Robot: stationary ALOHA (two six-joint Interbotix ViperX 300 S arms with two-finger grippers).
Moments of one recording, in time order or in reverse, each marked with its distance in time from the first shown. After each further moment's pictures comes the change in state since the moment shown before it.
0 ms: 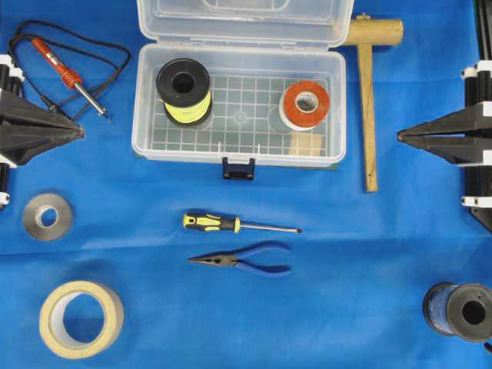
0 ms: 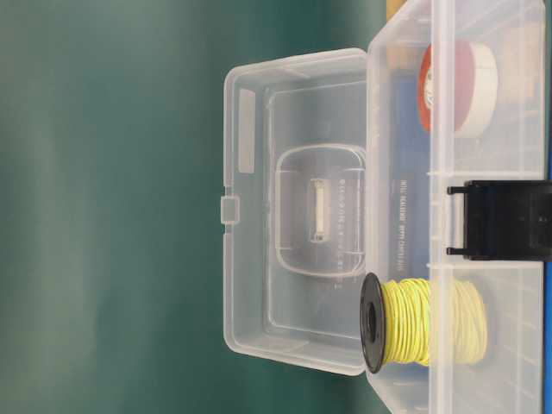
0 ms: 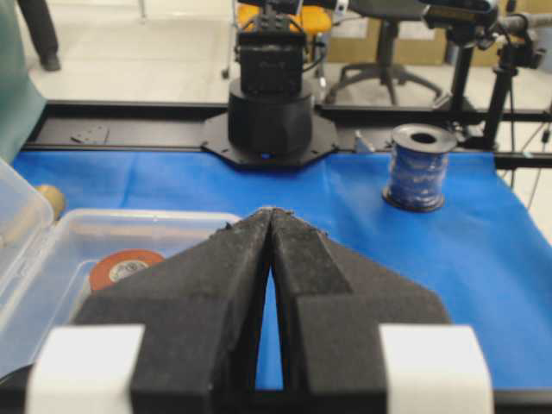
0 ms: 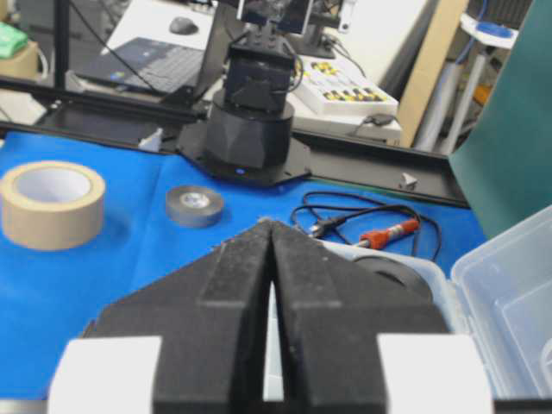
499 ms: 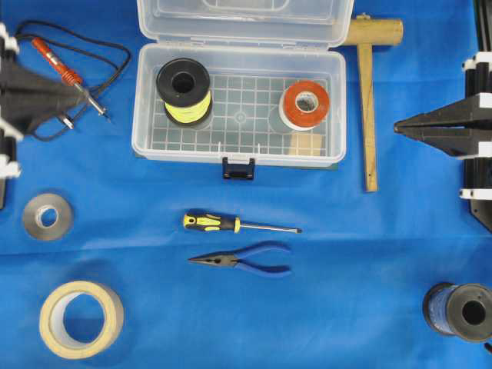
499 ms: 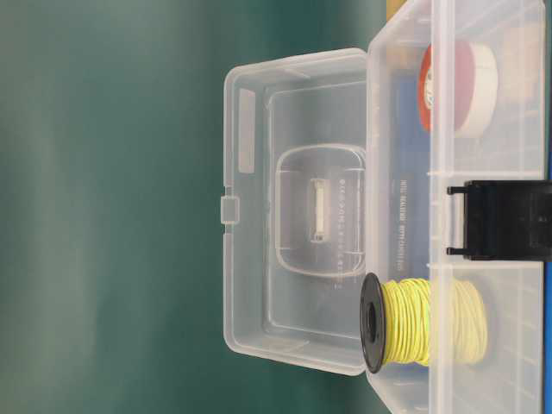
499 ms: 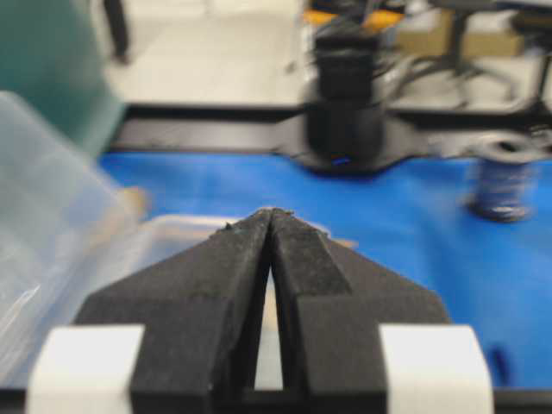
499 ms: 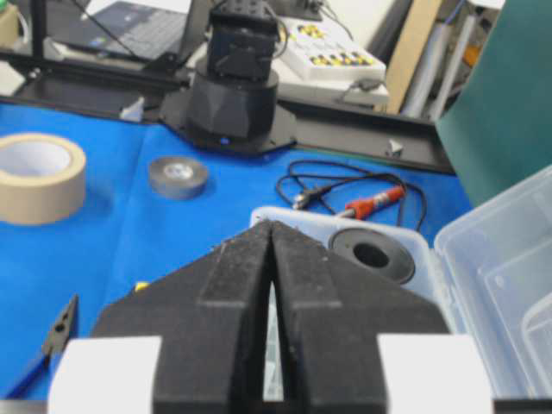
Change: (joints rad) left arm 0.160 0.040 -0.112 -0.028 0.127 0.071; right arm -0.037 0.002 -0.043 0.000 0.120 -0.002
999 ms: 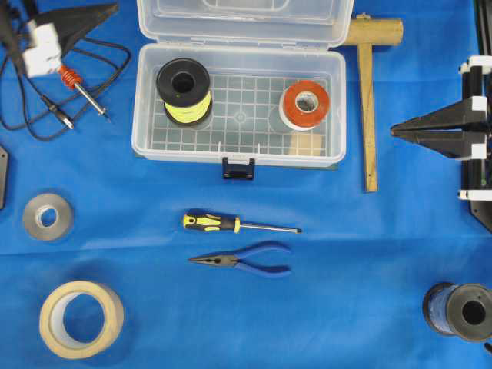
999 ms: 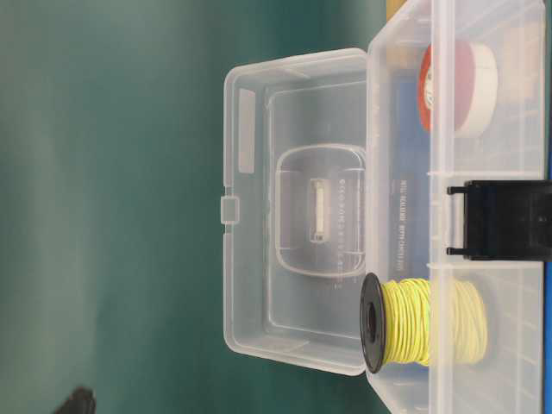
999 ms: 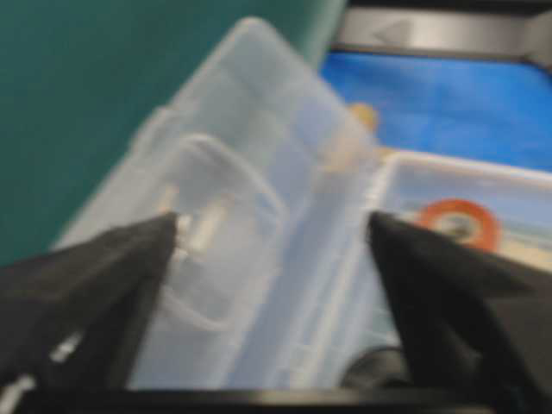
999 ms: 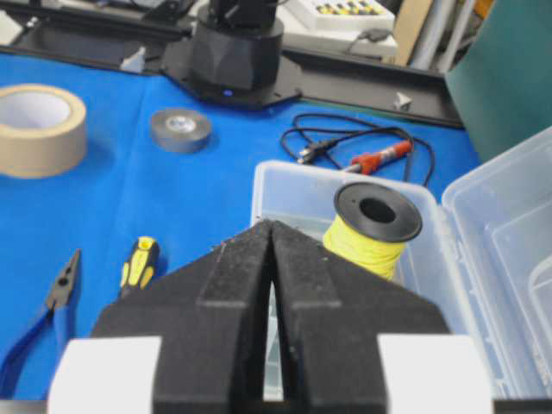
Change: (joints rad) left arm 0.313 0.239 -0.324 0.002 0.304 0.156; right arm -0.003 0.002 0.000 0.000 0.069 0.000
